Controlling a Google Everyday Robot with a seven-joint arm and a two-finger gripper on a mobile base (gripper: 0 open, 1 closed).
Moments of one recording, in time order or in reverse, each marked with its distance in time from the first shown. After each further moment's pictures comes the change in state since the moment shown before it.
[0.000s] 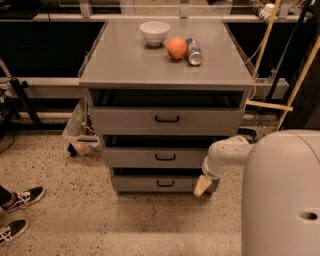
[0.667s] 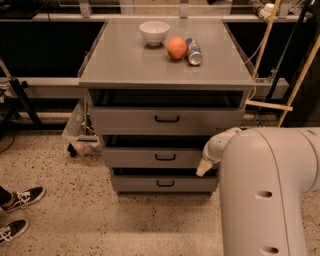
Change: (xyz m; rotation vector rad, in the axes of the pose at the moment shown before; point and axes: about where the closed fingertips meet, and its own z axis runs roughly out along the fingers) arm -0.022 -0.093 0.024 0.201 -0.057 -0.083
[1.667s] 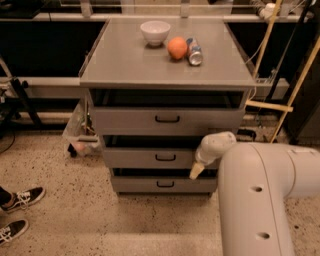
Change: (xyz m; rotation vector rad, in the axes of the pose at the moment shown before) arm -0.014 0.021 0.076 -0.110 -0.044 -0.074
